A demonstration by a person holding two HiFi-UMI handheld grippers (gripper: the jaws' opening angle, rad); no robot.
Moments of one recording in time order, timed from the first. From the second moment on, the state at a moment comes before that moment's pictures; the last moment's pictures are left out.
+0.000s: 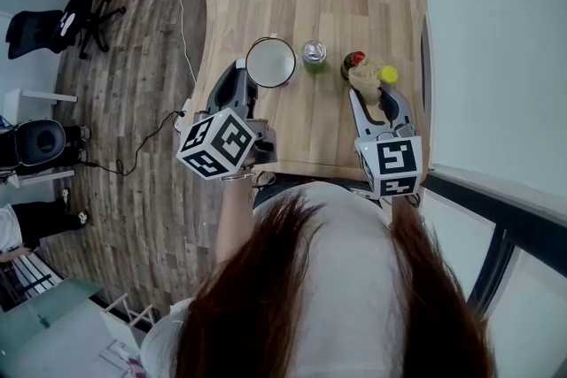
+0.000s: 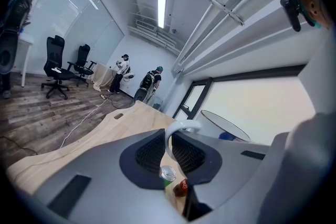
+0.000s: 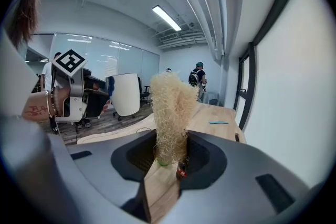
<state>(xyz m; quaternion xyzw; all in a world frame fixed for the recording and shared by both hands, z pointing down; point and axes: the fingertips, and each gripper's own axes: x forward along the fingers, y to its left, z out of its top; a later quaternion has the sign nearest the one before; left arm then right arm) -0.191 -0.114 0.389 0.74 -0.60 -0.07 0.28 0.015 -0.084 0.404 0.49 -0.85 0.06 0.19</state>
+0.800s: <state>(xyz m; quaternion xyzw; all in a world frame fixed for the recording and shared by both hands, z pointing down) -0.192 -0.094 0.391 0.75 -0.60 -0.03 0.27 0.036 -0.060 0.418 0.51 -0.83 0.09 0.19</state>
